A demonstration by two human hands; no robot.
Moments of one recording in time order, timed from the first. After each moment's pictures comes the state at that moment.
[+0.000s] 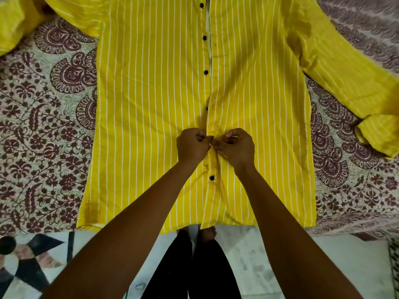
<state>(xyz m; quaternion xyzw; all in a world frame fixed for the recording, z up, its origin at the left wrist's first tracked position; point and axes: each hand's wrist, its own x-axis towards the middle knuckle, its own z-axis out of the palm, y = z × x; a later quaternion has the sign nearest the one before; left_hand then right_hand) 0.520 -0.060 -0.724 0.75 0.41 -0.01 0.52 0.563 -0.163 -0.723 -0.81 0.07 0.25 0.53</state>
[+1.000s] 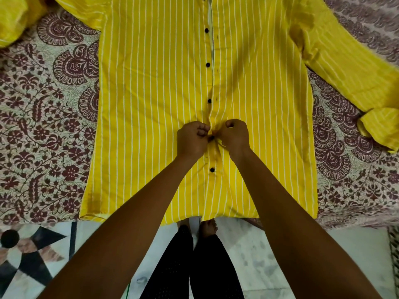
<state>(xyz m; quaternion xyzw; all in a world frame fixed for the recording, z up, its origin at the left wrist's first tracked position) 0.510 -0.057 -0.726 0.76 0.38 0.00 0.53 0.573 -0.138 -0.721 -0.84 0.13 0.30 0.44</state>
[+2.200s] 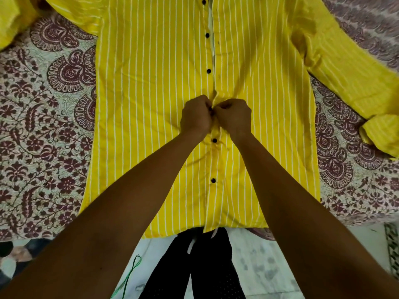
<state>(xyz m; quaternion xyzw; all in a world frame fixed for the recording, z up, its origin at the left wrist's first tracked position) 0.579 -0.028 -0.719 0.85 0.34 -0.01 0.41 0.620 -0.106 -0.706 -0.91 0.02 0.21 0.35</state>
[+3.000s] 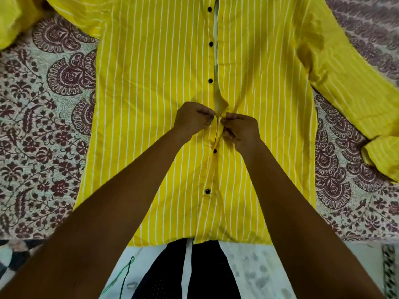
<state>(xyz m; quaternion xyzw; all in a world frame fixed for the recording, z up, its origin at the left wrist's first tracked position) 0.590 -0.006 -0.714 0.70 0.35 -0.09 0.61 0.640 -0.123 -0.710 -0.70 0.21 0.33 0.60</state>
